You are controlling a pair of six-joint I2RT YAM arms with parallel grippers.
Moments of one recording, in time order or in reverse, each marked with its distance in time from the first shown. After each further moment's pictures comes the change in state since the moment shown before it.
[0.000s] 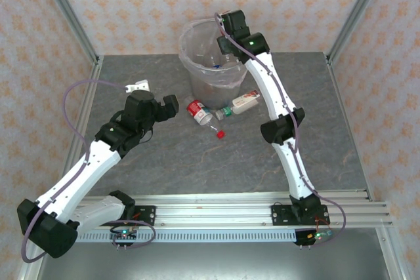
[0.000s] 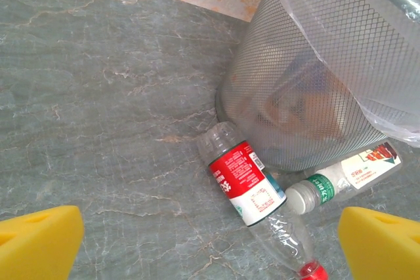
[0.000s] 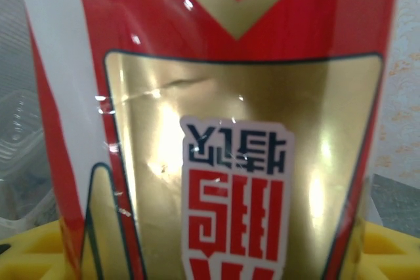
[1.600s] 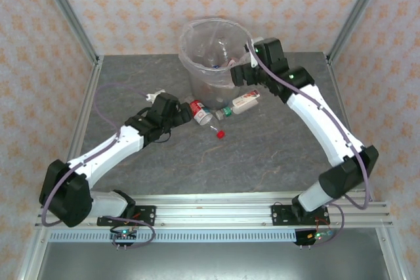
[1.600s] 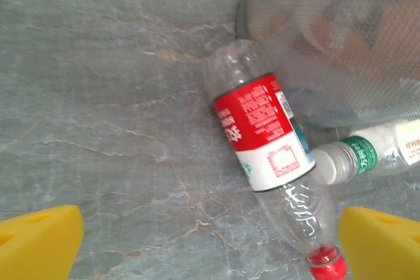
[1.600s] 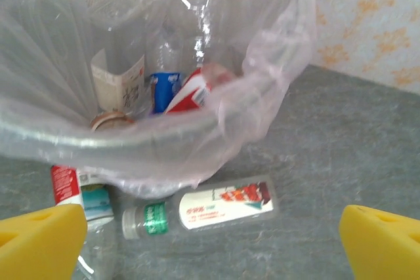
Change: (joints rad) left arm -0.066 0.284 -0.033 0.064 0.046 -0.244; right arm 0.007 -0.969 -1.321 0.354 -0.200 0.174
